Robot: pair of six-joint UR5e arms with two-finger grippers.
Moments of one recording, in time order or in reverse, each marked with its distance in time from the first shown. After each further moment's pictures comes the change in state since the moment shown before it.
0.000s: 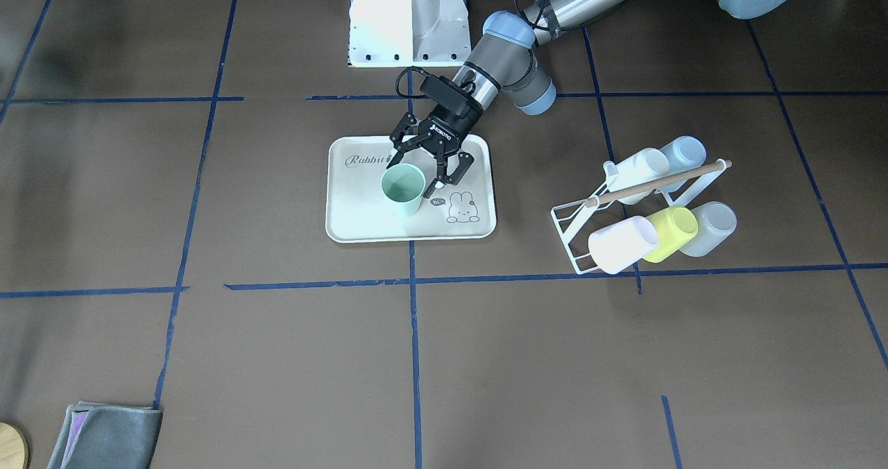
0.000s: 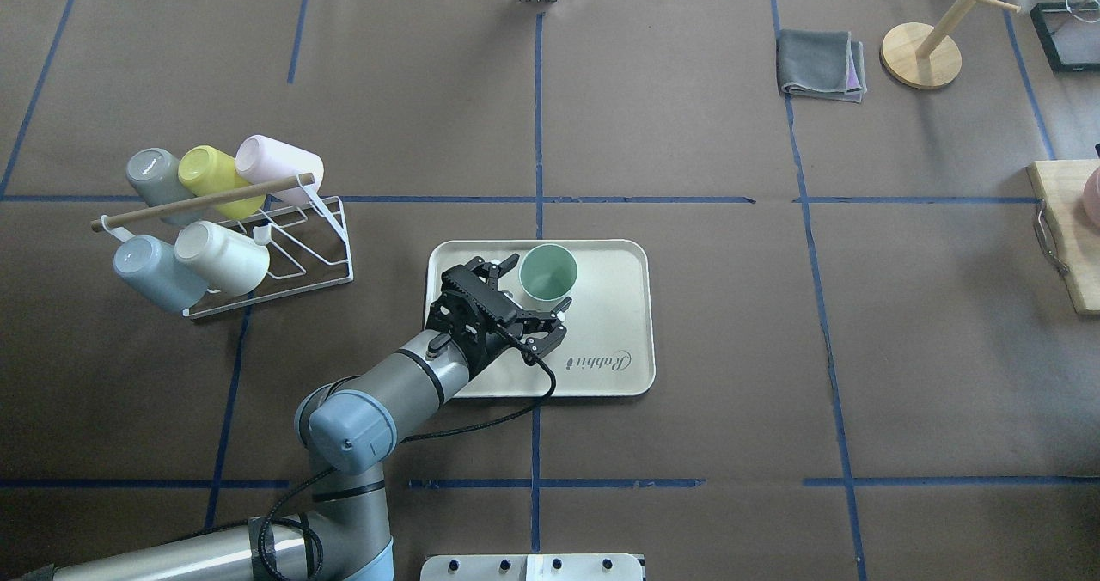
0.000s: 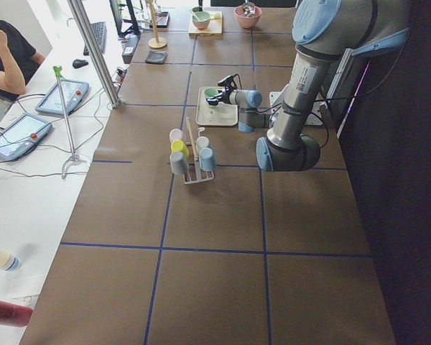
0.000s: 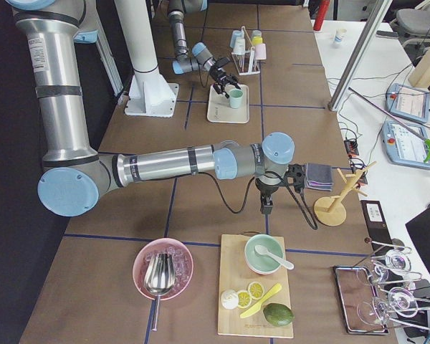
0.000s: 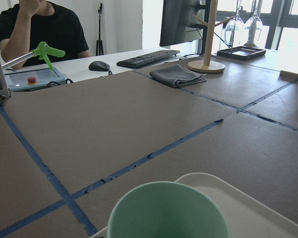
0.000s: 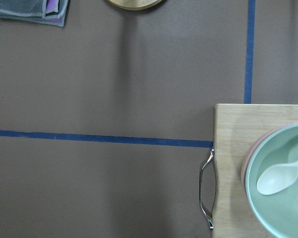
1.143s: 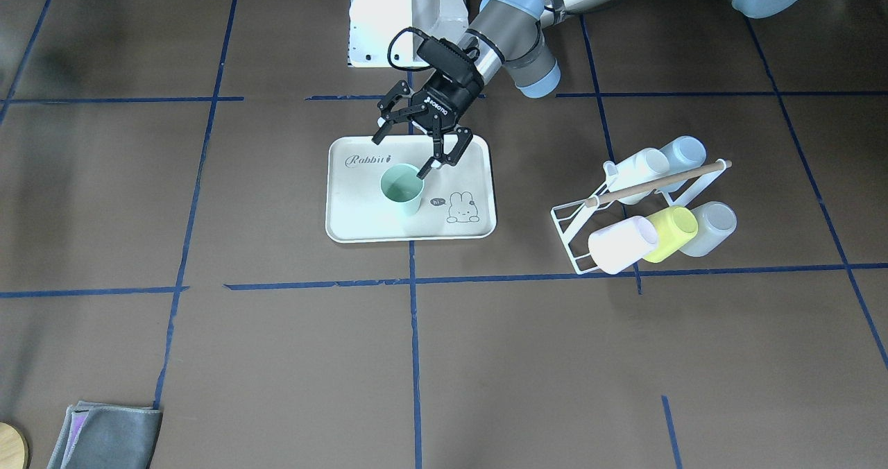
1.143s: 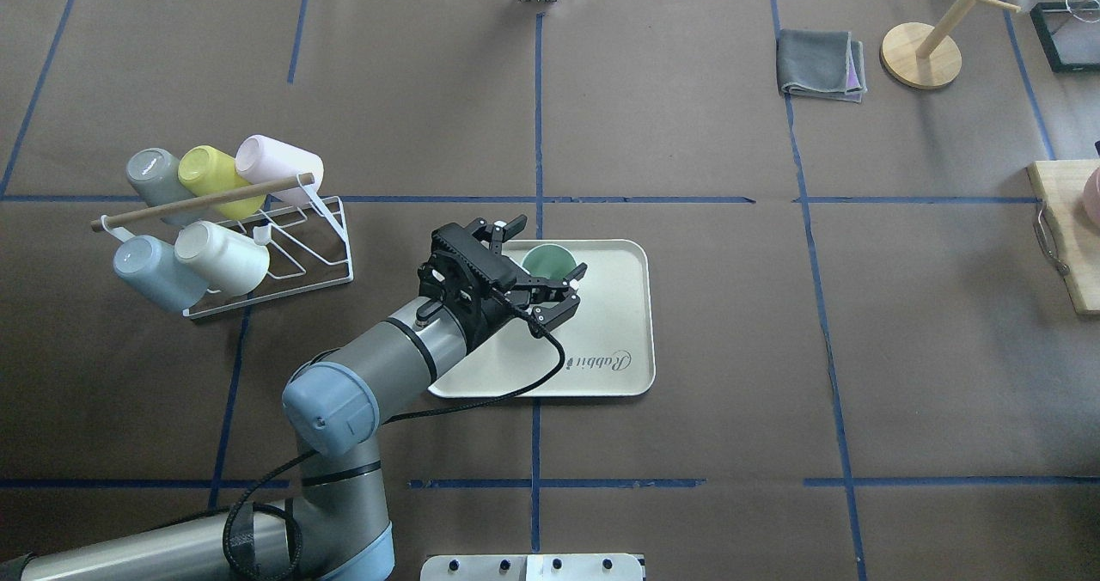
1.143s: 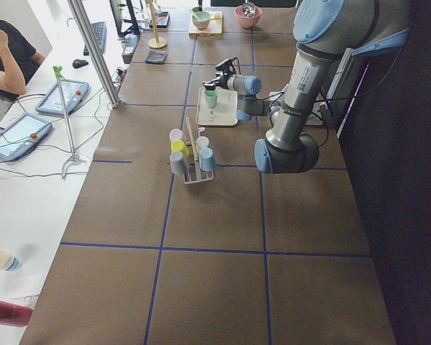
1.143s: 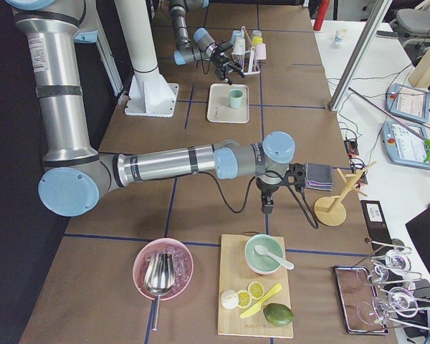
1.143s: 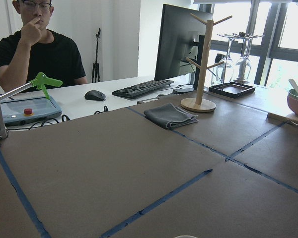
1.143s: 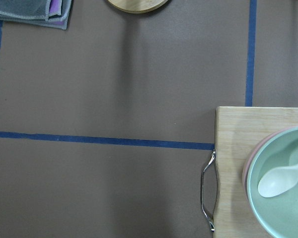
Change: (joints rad) left arm -0.066 0.030 -0.241 0.148 -0.079 -0.021; right arm 0.001 0.004 0.001 0.003 0.002 0.000
